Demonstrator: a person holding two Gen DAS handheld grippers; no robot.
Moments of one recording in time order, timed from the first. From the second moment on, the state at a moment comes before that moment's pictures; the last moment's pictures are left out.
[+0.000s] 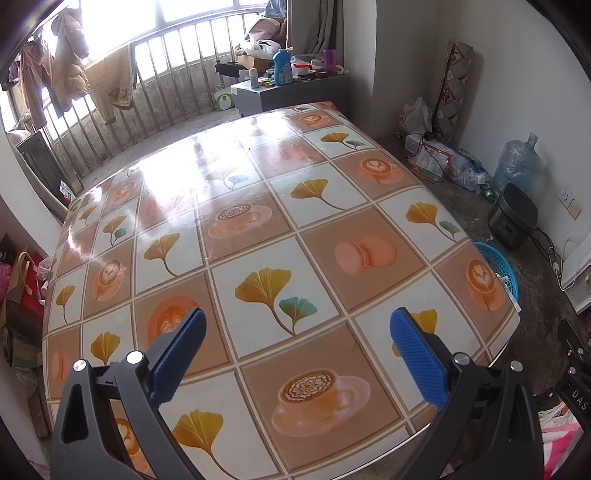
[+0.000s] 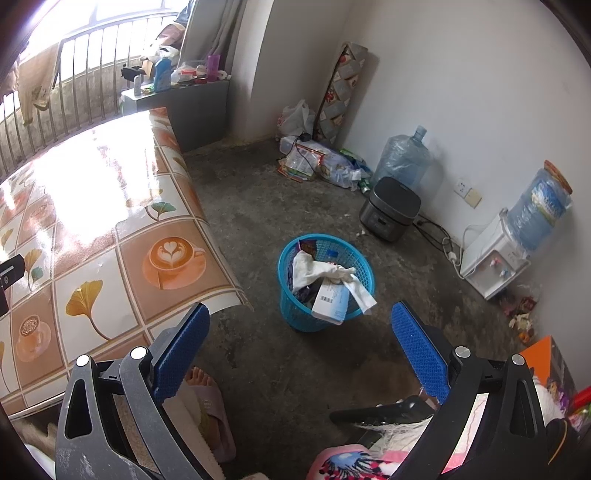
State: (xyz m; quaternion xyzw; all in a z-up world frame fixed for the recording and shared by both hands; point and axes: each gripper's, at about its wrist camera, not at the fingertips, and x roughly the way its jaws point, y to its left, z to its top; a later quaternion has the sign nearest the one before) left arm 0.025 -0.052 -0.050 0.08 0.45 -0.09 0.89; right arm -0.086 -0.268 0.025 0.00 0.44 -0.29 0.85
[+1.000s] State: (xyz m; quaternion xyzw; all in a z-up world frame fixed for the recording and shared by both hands) left arm 0.024 -0.047 -0.046 0.07 0.44 -0.09 0.89; right arm -0.085 -0.258 0.029 0.00 0.43 -0.29 0.85
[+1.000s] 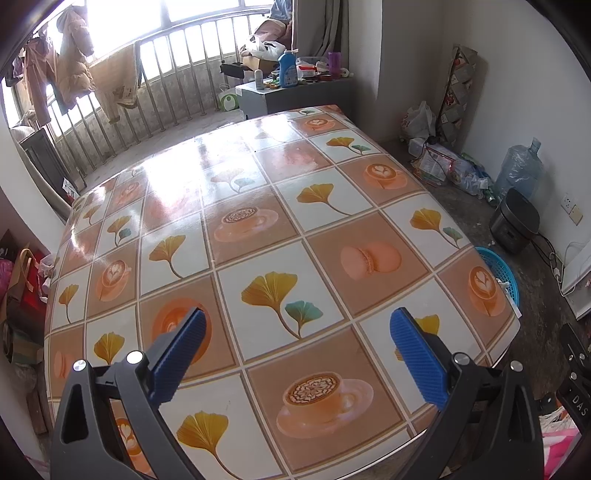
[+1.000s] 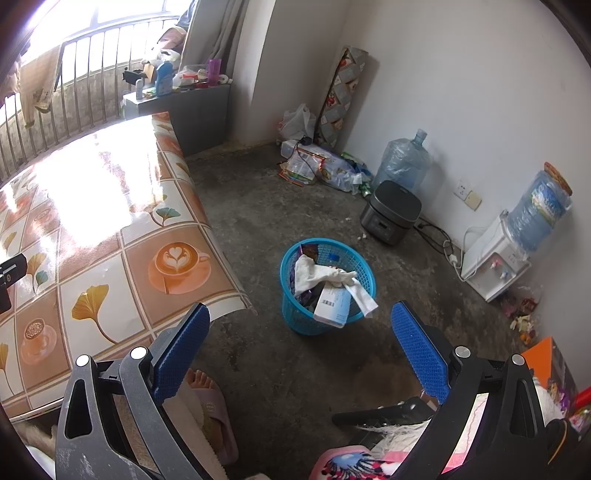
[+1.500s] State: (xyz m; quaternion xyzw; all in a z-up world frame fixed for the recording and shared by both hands) left arm 0.025 -0.047 -0.046 0.07 0.44 -0.09 0.89; right arm -0.085 -0.257 0.030 0.00 0.43 -0.29 0.85
